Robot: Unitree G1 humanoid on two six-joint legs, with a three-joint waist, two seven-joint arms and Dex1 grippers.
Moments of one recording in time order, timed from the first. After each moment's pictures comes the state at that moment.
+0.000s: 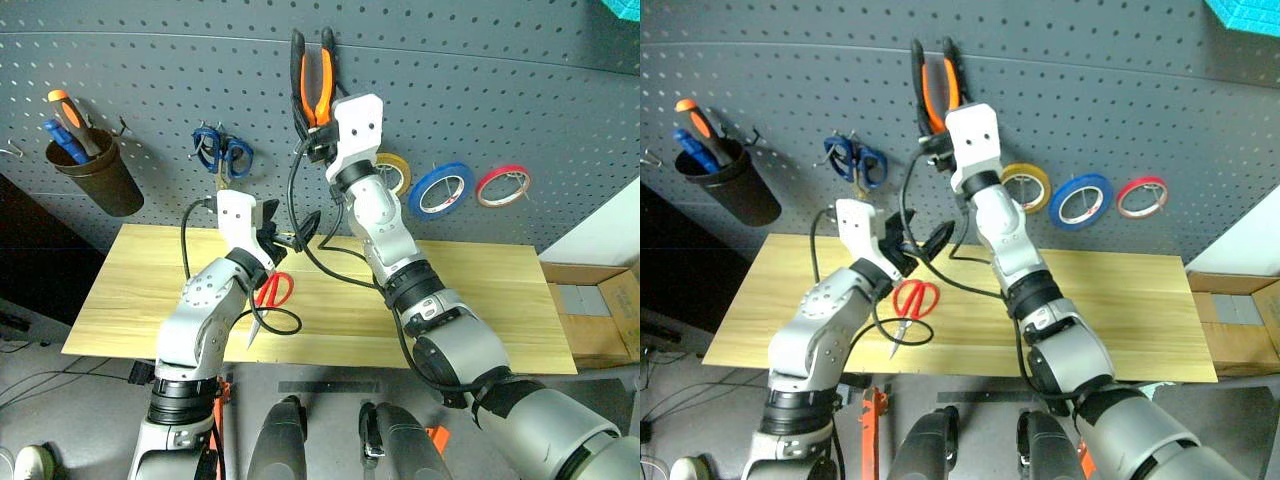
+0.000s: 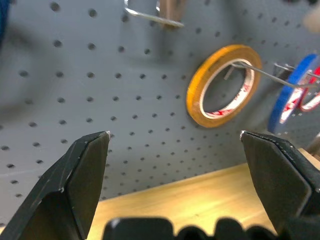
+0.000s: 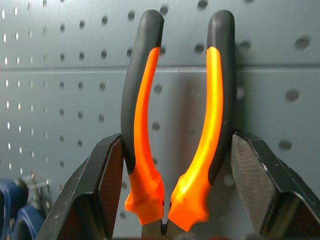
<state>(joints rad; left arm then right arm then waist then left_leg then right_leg) -0.39 0.29 0.07 -0.23 -0.42 0.49 -0.31 -1.13 0.15 0.06 0.83 -0.02 -0.42 0.02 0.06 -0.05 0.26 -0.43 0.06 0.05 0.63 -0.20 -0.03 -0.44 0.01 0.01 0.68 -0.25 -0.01</state>
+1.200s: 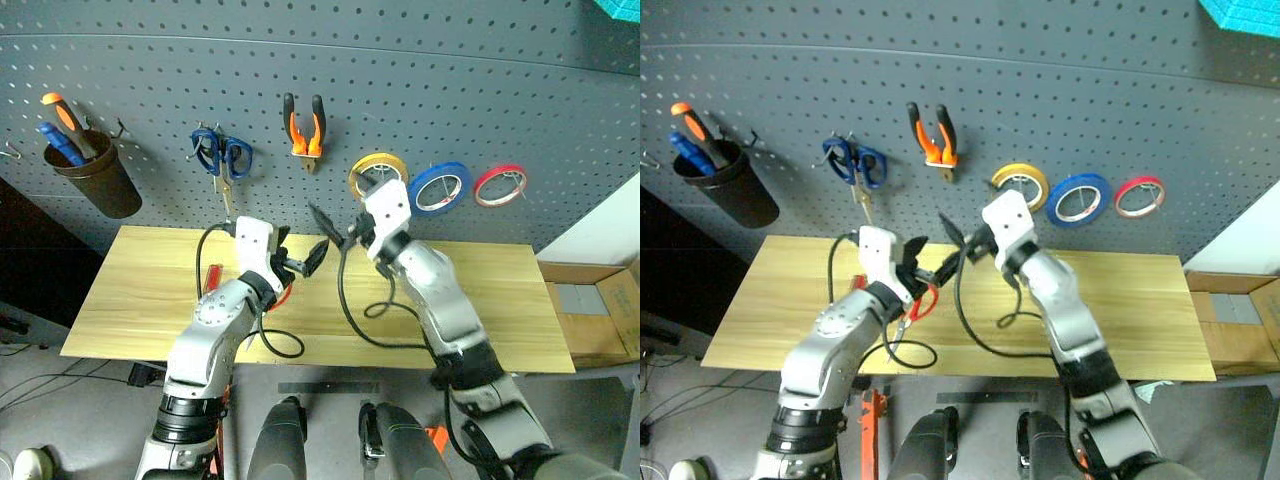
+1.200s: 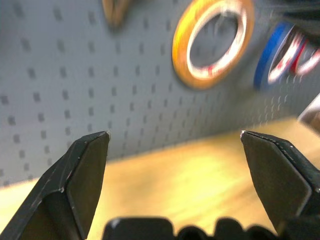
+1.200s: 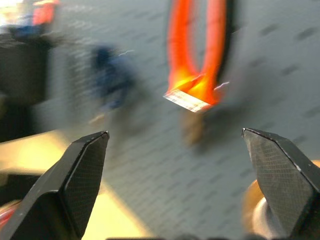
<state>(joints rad) -0.26 0.27 -0.03 -0.23 -0.32 0.49 -0.32 -0.50 -0.12 0.26 -0.09 0.06 0.14 0.47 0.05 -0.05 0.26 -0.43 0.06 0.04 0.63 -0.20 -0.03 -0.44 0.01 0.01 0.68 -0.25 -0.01</state>
